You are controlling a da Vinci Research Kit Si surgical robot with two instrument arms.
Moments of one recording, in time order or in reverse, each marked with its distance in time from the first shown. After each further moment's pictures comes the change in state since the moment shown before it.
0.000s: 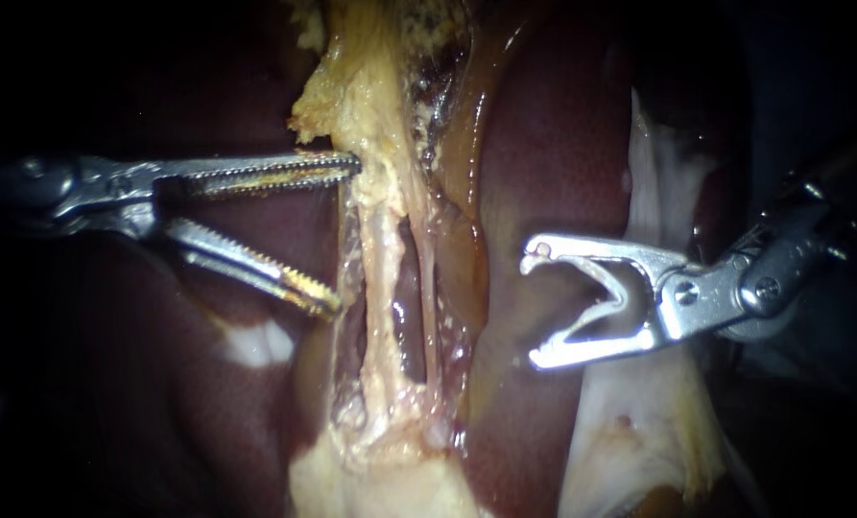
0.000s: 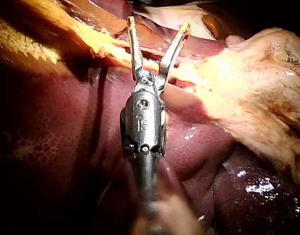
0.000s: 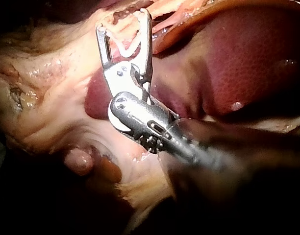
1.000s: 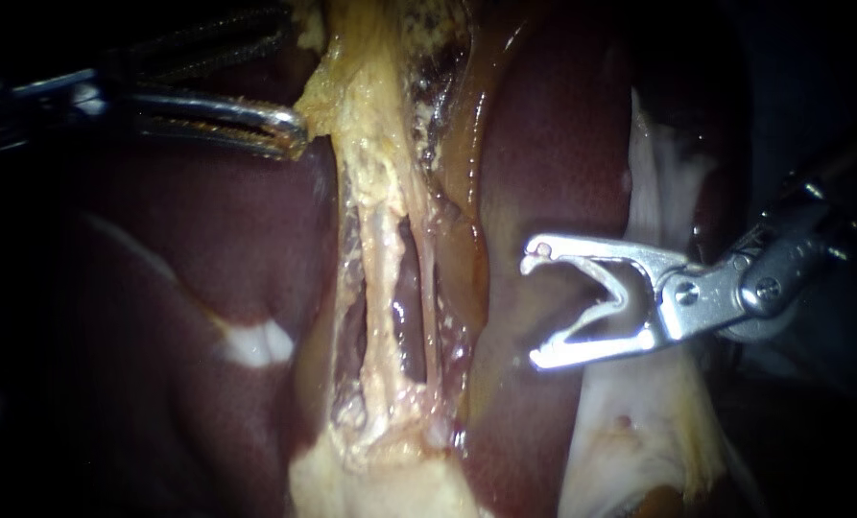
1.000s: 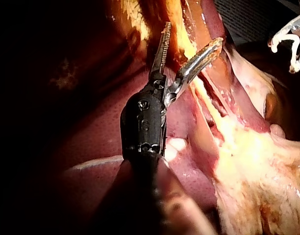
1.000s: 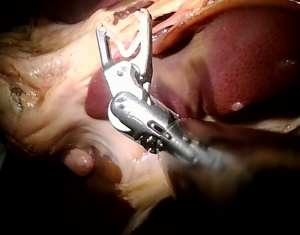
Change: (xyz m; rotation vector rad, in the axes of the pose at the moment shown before) right arm 0.000 0.000 0.000 0.000 0.000 0.000; left arm -0.001 0.007 -0.004 -0.293 -0.076 -0.428
